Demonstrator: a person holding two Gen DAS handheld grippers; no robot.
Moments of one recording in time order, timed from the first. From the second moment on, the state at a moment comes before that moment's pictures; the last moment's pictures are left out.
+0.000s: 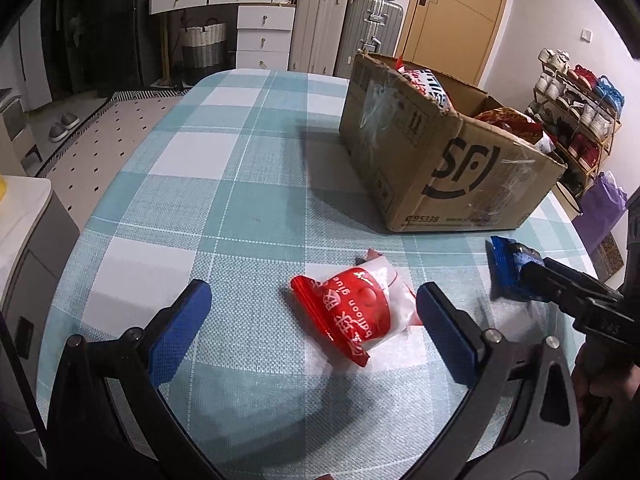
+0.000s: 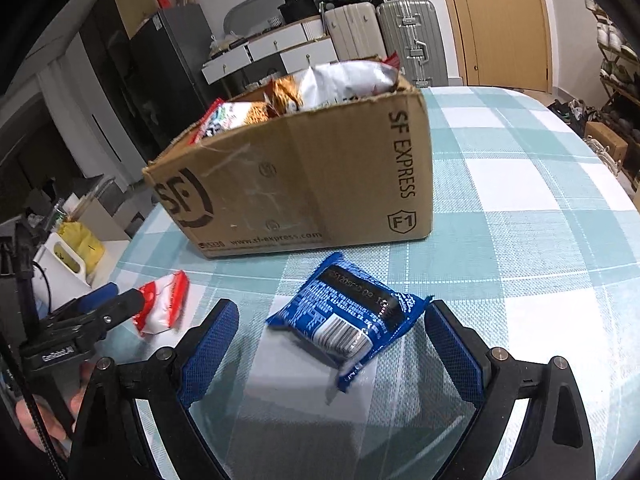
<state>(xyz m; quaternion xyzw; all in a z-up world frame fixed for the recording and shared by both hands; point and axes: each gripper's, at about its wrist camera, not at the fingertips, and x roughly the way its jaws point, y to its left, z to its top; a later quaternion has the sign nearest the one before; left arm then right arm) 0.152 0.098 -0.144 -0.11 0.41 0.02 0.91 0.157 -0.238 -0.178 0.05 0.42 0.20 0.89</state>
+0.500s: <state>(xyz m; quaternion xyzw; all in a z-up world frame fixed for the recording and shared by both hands) 0.150 0.102 -0.142 -0.11 0.40 0.01 0.91 0.169 -0.206 -0.183 -0.05 0.43 0.18 0.89</state>
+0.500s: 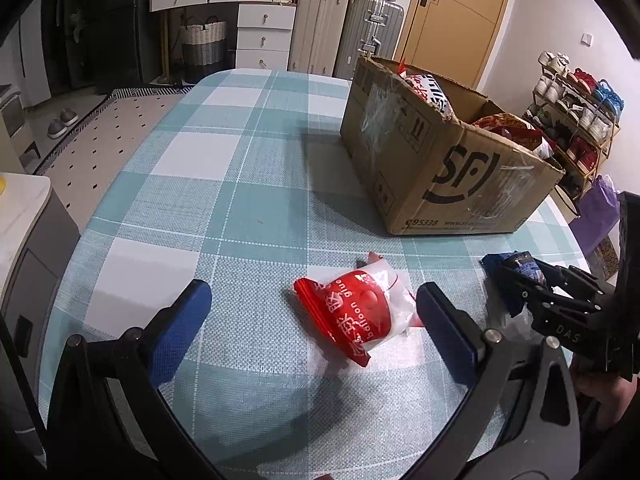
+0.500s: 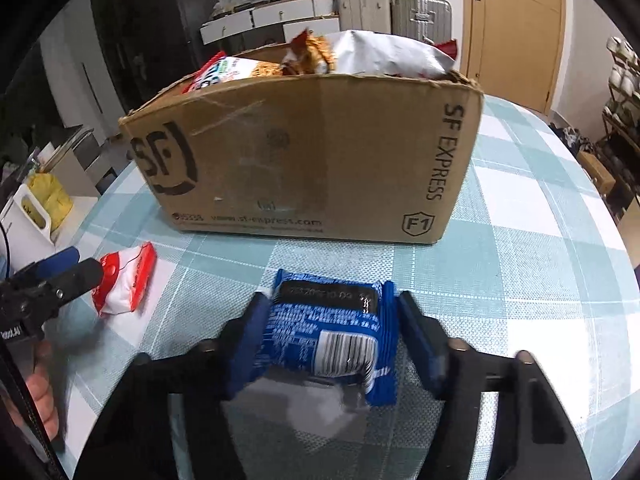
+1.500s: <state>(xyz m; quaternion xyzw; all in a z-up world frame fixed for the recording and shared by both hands) 0.157 0.078 -0.143 -0.09 0.43 0.02 0.90 0.104 -0.238 -0.156 0.00 0.38 0.22 0.90</state>
